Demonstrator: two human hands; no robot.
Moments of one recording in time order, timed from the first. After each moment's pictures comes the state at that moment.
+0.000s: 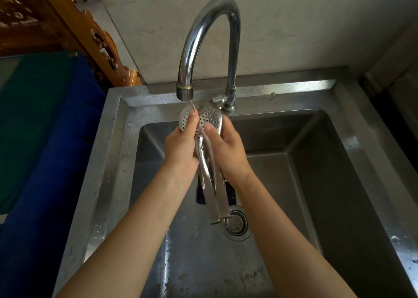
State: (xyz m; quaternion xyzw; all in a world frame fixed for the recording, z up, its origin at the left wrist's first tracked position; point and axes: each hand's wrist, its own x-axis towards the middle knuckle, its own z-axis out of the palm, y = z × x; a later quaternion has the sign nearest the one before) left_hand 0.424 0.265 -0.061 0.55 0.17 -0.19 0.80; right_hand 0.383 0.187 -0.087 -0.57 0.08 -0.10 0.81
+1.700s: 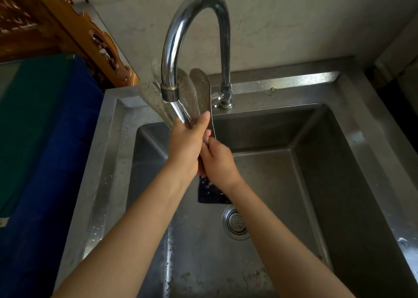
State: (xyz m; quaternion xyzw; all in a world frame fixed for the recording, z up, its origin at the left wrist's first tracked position) left_hand 0.421 0.246 -0.062 0.68 0.10 -0.13 0.72; right_hand 0.373 0.191 -0.094 -0.72 0.16 0.00 0.68
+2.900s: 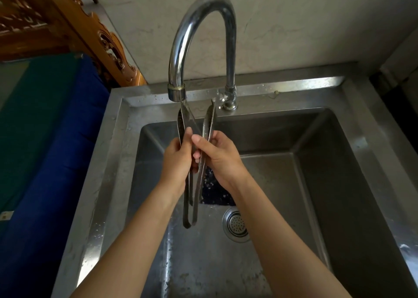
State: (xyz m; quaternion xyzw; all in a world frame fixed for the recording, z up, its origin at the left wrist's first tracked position) left_hand 0.410 0.279 -0.089 0.75 0.10 -0.16 0.63; right_hand 0.382 0.184 -0.103 -0.47 0.13 0.03 0.87
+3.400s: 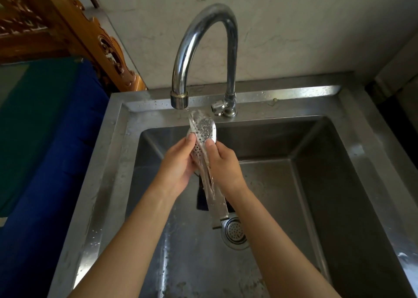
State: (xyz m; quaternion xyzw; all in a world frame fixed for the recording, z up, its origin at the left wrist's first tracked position) left_hand 0.421 0.279 -0.082 0.59 0.06 -0.26 0.77; right_hand 0.380 0.189 -0.103 -0.68 0.19 -0.04 0.71
